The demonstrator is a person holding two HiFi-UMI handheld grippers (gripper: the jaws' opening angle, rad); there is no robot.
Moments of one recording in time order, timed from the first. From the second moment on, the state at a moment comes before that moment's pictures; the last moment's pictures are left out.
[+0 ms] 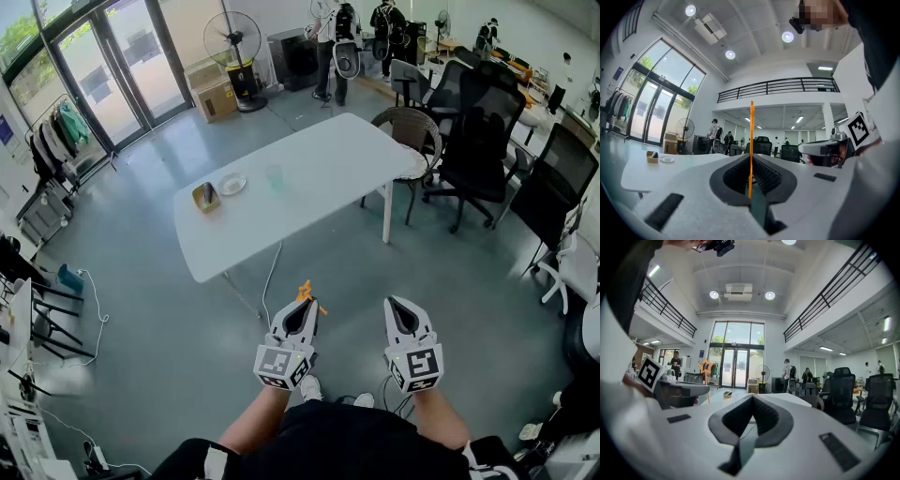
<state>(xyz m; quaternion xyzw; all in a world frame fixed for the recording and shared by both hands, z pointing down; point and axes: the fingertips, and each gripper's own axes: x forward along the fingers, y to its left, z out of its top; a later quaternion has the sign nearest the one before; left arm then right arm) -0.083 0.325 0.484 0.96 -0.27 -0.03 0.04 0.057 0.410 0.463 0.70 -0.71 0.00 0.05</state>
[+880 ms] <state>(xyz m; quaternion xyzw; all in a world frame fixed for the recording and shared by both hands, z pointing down) -0.156 0.270 0.482 0.97 -0.24 -0.03 0.02 -0.006 0.352 0.456 0.73 -0.68 0.01 0.03</state>
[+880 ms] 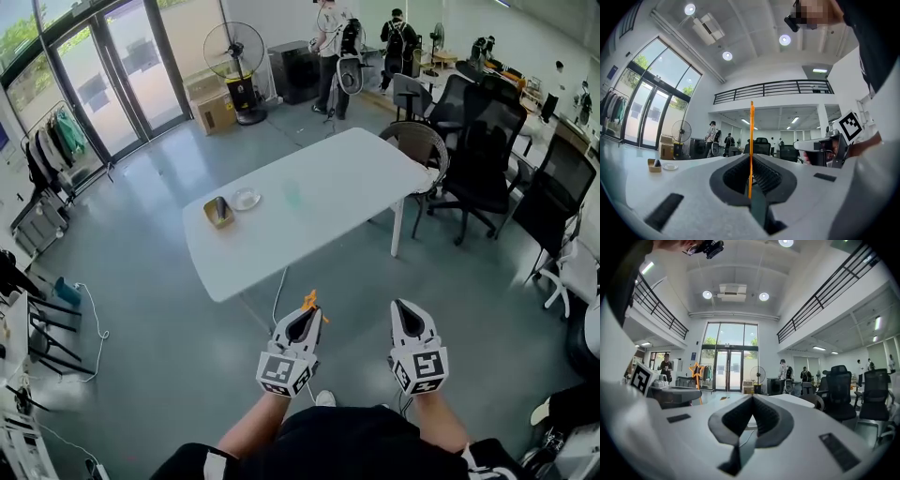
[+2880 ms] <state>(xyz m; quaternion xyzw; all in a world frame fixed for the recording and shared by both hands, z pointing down) 0.031 0.027 0.492 0.94 -0.35 0.02 0.03 0.202 0.071 0.472 0.65 -0.76 0.01 0.05</state>
